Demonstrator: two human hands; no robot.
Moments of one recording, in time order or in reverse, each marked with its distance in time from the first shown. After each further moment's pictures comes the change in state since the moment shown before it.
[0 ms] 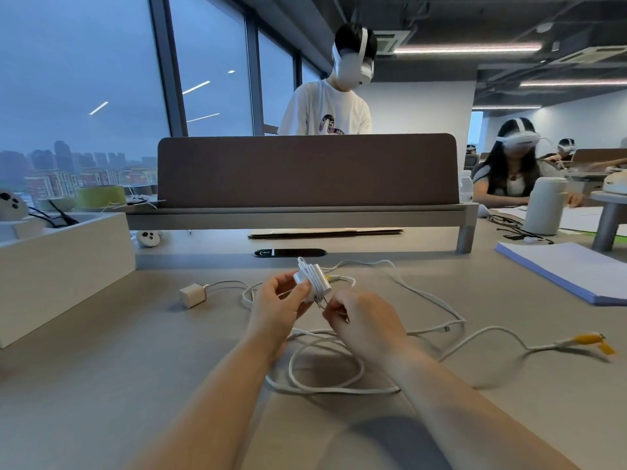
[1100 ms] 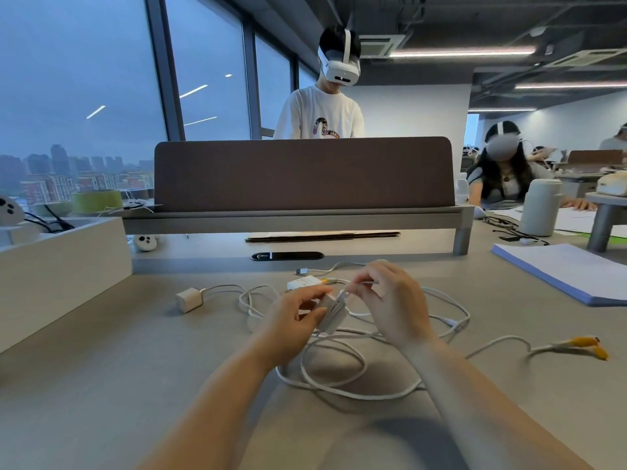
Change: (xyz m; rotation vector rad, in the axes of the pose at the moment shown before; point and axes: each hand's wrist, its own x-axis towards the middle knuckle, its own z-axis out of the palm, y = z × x) left_hand -0.011 0.006 0.002 0.666 -0.322 0.365; right_hand 0.009 0.036 -0.016 0.061 0.372 -0.043
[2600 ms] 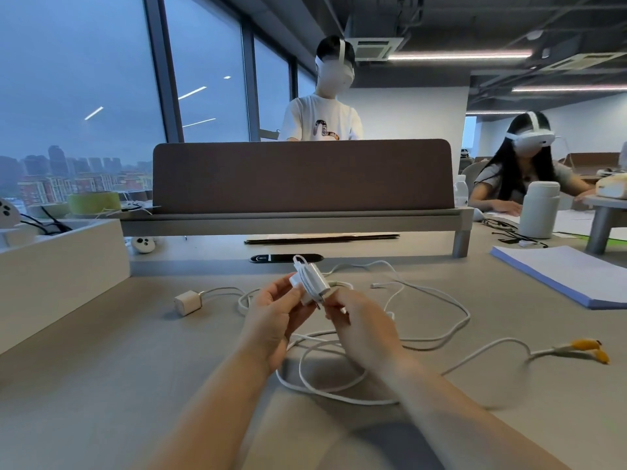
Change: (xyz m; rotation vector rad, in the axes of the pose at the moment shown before) left_hand 0.004 0.006 -0.007 -1.073 0.247 -0.389; right_hand -0.016 -0.031 0.023 0.080 -0.305 0.159
